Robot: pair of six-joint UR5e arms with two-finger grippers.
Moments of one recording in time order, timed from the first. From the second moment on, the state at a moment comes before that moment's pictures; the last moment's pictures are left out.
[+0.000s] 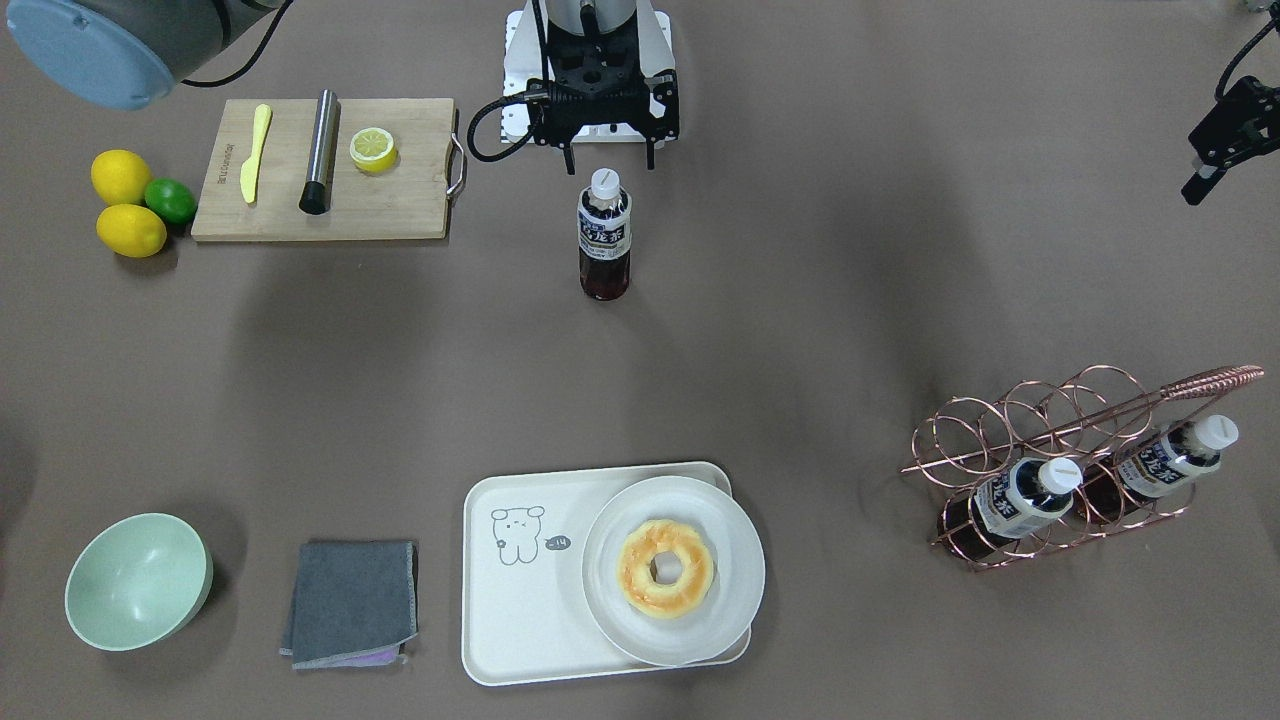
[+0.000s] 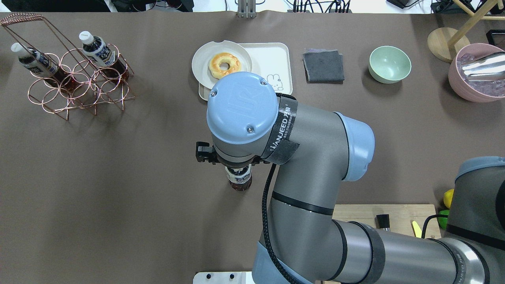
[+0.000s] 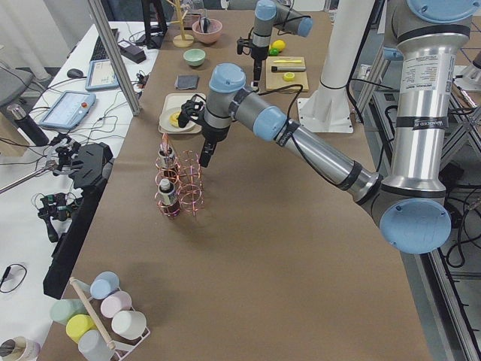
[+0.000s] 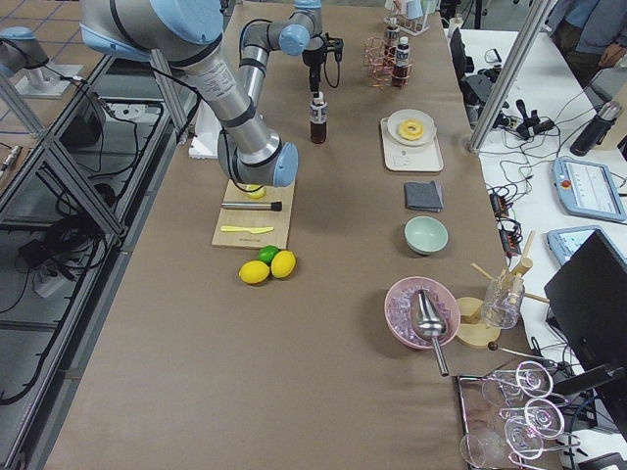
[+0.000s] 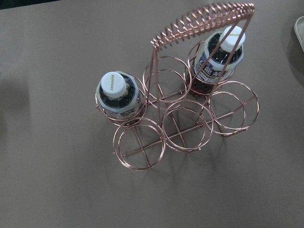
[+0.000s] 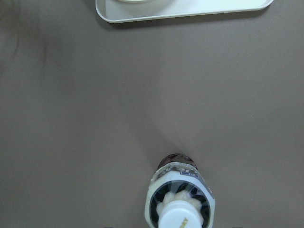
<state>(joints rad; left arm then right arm) -1.36 -1.59 -2.13 -1.59 -2.29 -0.37 0.41 -0.67 1.88 -1.93 1.78 1.31</state>
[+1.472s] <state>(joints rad) -1.39 -1.51 -2.15 -1.63 -2.30 -0.37 0.59 -0.66 1.83 -1.93 1.88 1.10</state>
